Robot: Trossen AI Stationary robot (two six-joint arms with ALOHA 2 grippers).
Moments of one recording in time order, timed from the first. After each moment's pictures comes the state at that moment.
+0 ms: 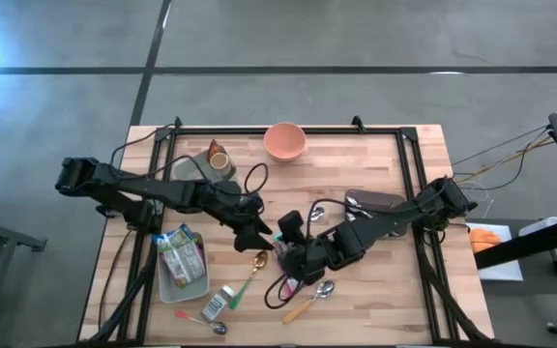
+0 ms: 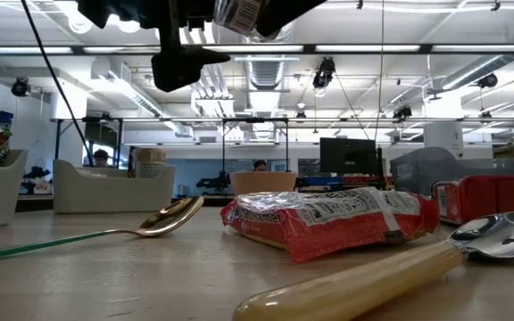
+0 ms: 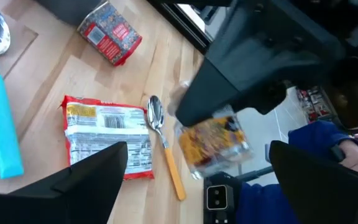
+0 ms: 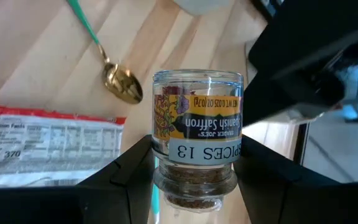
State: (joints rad) left arm -0.08 1.38 0.87 0.03 0.35 -0.77; right arm 0.40 1.89 1.71 -0.81 0.49 -0.30
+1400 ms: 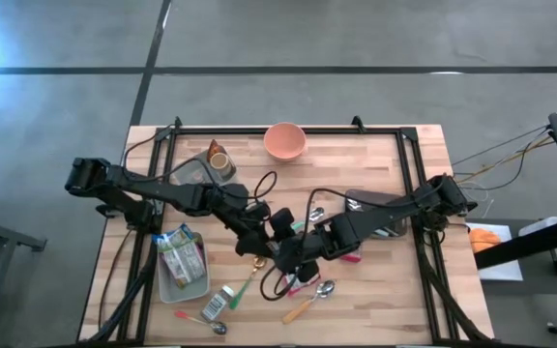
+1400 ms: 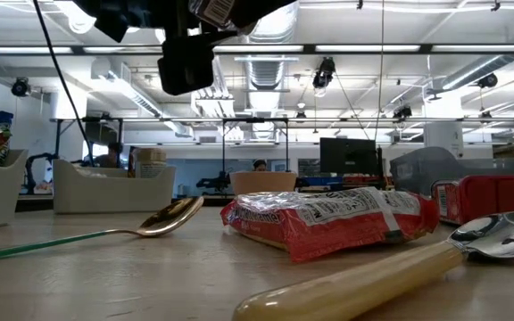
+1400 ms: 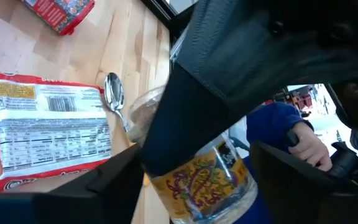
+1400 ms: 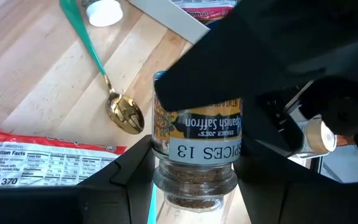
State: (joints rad) left arm -0.08 1.48 0.87 0.18 0.54 -0.84; right arm 0.35 1.89 1.71 -0.70 0.36 -0.40
